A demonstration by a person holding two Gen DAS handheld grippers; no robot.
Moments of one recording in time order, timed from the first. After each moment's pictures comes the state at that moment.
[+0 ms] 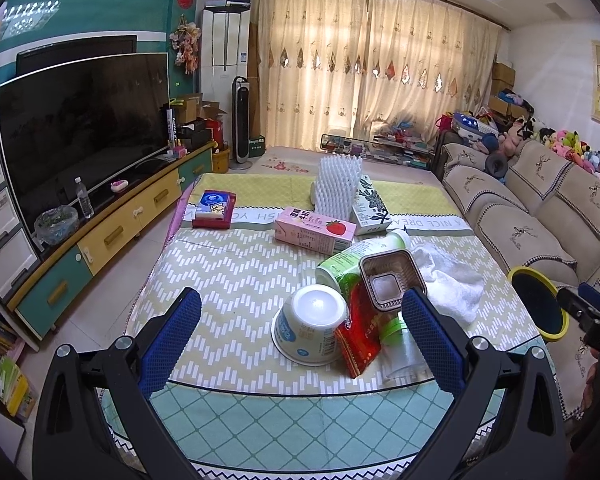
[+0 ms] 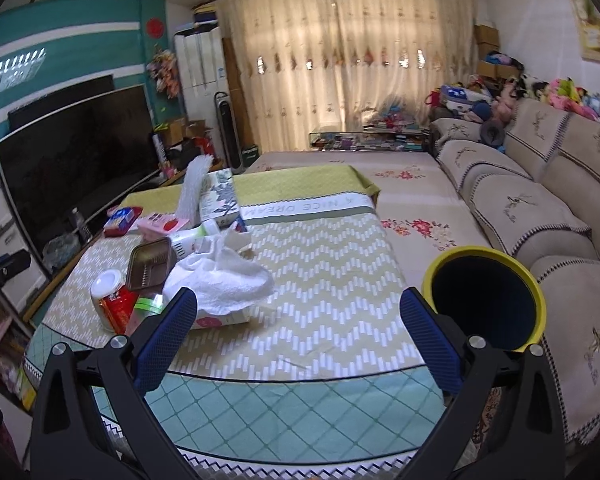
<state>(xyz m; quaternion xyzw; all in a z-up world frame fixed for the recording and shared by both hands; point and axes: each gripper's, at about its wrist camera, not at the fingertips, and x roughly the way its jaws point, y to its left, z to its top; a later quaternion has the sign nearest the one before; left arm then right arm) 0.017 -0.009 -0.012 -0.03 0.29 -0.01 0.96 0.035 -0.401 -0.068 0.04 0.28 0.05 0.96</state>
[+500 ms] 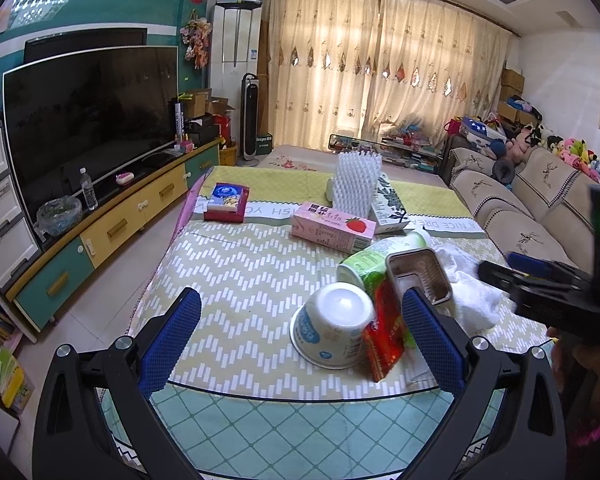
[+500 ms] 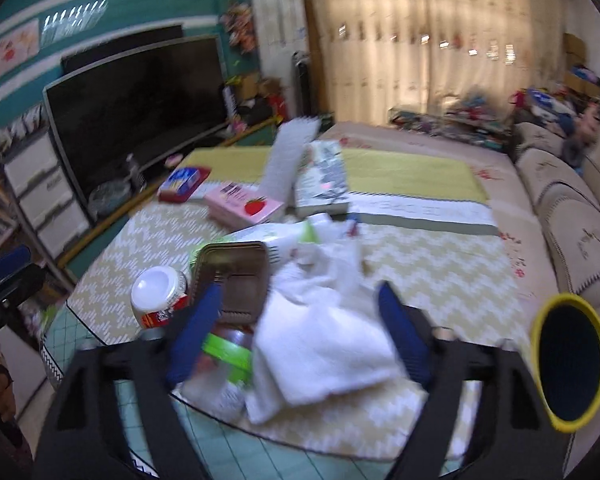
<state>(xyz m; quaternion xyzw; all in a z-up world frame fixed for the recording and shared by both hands) 0.030 0.014 -0.028 -0.05 0.29 0.01 0.95 0.135 -0.296 -0.084 -0.01 0.35 0.18 0.92</state>
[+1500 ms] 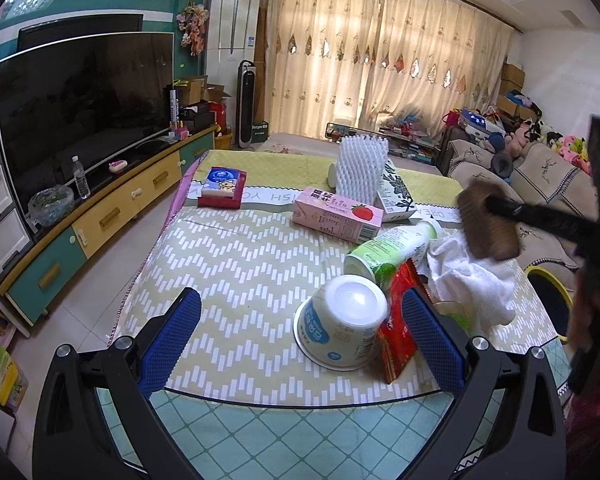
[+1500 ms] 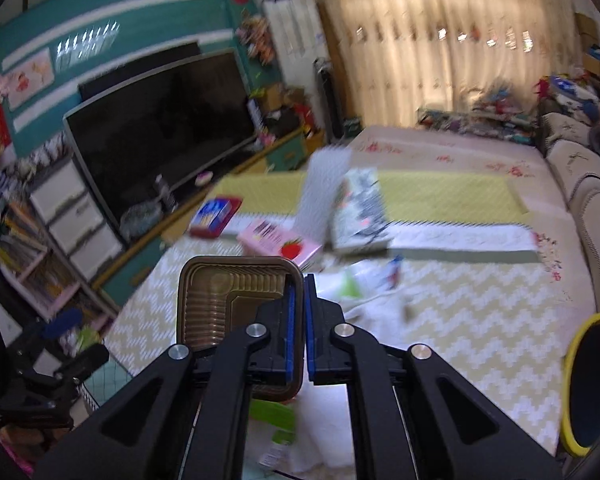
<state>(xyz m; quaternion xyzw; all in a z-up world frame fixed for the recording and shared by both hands) 0.054 0.021 -0.051 -0.05 0.31 -0.01 0.95 0.164 -0.303 -0.050 0.05 0.32 0.22 0.92</state>
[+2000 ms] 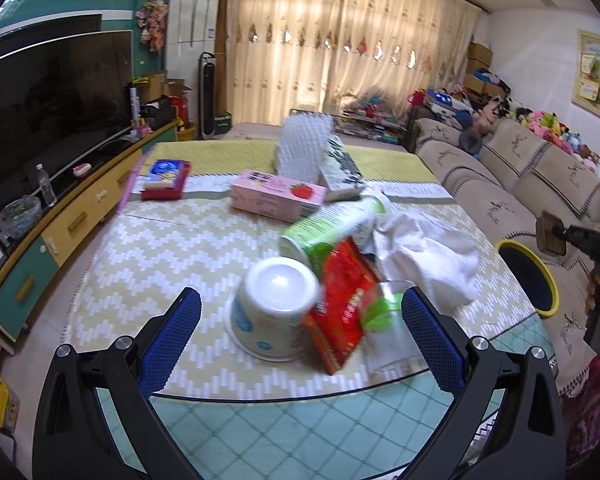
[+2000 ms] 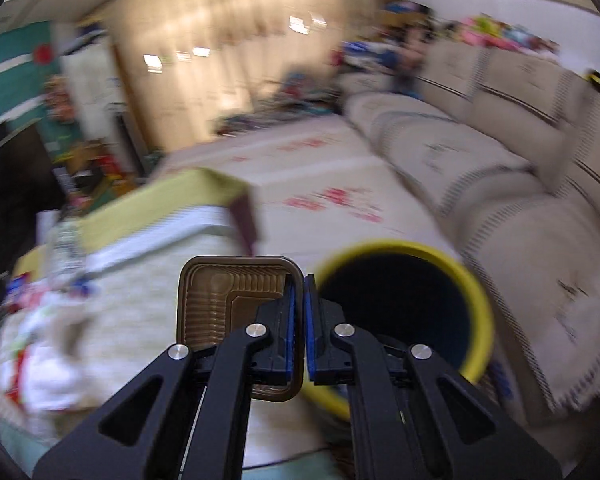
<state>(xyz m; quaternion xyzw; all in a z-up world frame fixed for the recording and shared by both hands) 0.059 -0.031 -0.063 -0.03 0.33 -0.07 0.94 0.139 -0.579 -0.102 0.13 0.34 -0.15 0.92</state>
